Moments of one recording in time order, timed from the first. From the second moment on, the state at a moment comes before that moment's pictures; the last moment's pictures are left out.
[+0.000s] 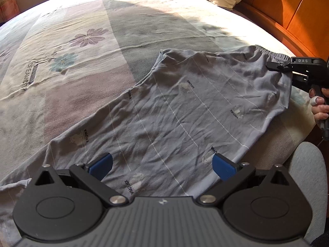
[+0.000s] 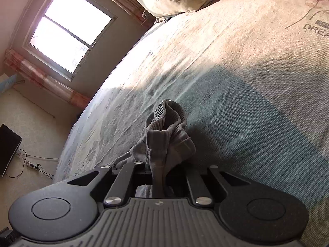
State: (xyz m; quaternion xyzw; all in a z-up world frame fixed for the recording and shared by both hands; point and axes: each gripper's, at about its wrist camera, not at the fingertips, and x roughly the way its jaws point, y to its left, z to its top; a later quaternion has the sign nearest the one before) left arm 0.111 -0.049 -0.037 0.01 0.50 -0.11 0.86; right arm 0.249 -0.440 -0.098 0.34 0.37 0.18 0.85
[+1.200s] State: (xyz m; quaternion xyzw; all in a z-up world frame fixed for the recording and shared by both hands) left arm -0.001 0.077 -0.013 0.02 0.46 -0.13 0.88; right arm 0.161 -0.193 0.028 0.12 0.35 0.35 0.86
